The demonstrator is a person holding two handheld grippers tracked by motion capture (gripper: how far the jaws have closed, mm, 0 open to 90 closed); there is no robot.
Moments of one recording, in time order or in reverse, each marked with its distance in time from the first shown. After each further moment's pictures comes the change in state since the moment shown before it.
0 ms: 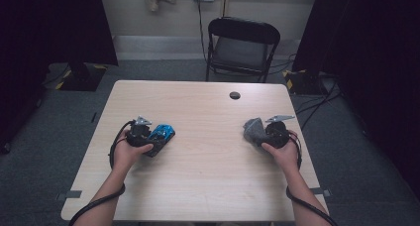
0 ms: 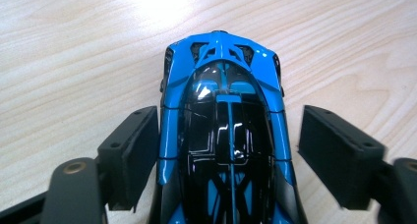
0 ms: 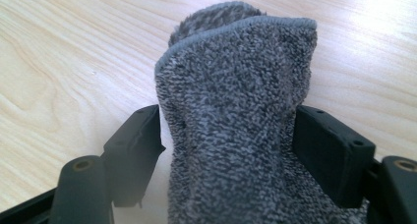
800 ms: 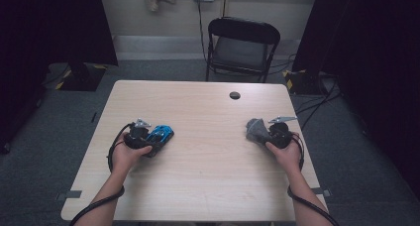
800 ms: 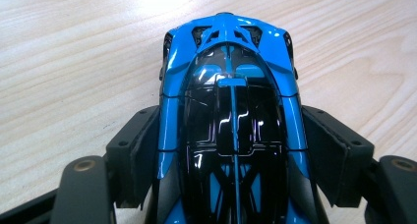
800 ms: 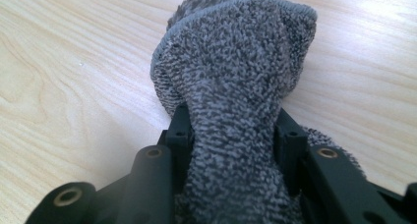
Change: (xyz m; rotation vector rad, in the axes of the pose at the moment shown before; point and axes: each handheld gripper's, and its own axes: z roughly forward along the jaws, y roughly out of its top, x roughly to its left) left arm 0.003 -0.009 0.005 0.020 0.008 -0.004; right arm -0.010 -0.008 0.002 0.013 0.007 0.026
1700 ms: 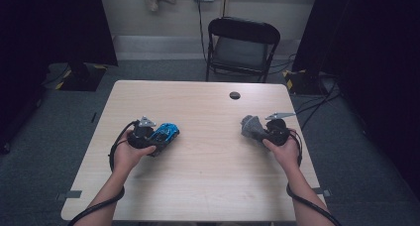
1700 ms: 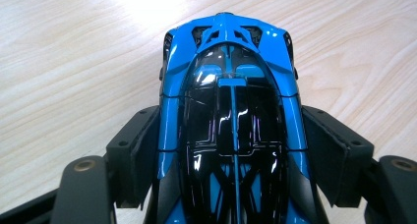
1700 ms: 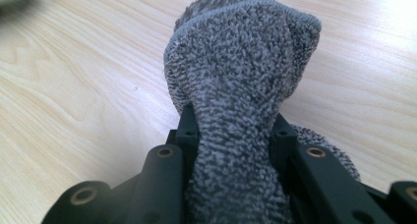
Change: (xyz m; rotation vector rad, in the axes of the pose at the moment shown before) left arm -0.023 0.015 -0.019 -0.021 -0.023 0.061; right arm 0.017 0.019 -0.014 -0.029 0.068 -0.014
